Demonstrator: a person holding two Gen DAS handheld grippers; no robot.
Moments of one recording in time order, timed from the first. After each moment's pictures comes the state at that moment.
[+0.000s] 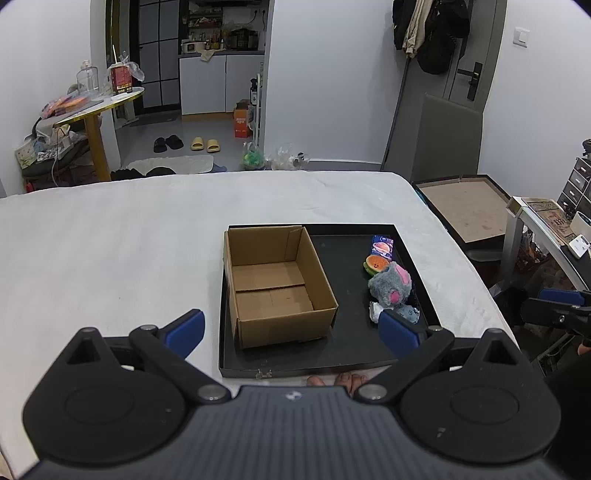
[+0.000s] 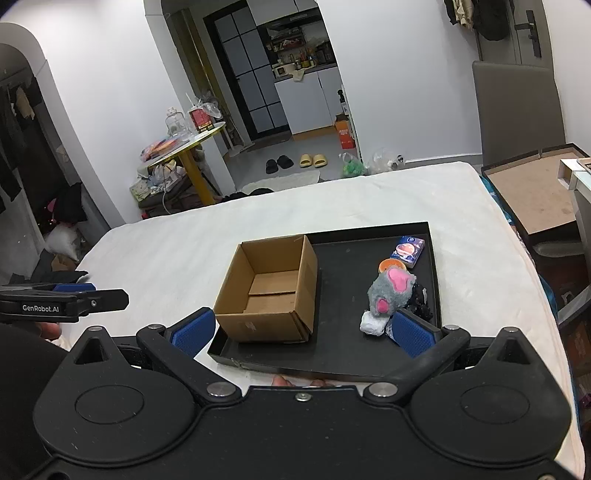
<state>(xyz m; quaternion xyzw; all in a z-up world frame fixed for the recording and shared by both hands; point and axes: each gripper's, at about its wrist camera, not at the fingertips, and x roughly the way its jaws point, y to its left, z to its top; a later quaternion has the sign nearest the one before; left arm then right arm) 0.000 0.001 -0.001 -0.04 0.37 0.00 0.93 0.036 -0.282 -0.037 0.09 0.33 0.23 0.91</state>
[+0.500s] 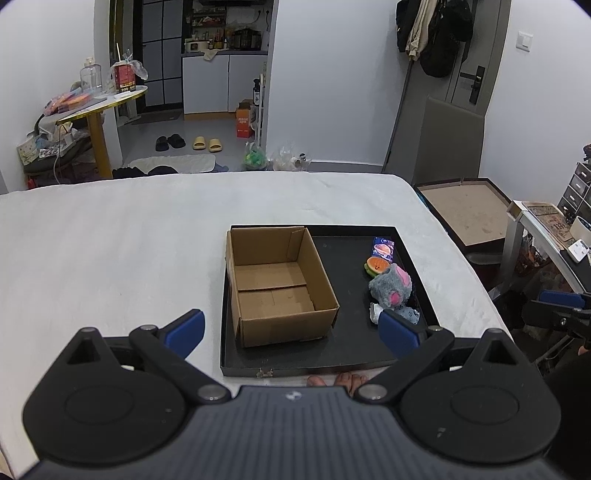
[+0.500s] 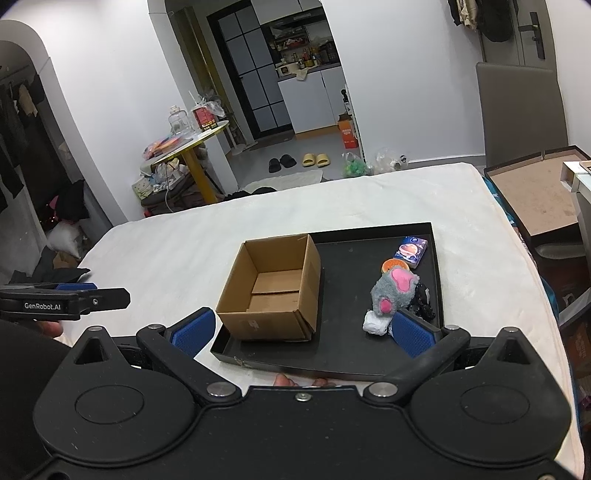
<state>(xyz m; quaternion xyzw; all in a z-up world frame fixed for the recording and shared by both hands) -0.001 0.003 0.000 -0.04 0.37 0.00 0.93 0.036 -0.281 -0.037 0.09 0.34 0.24 0.91</state>
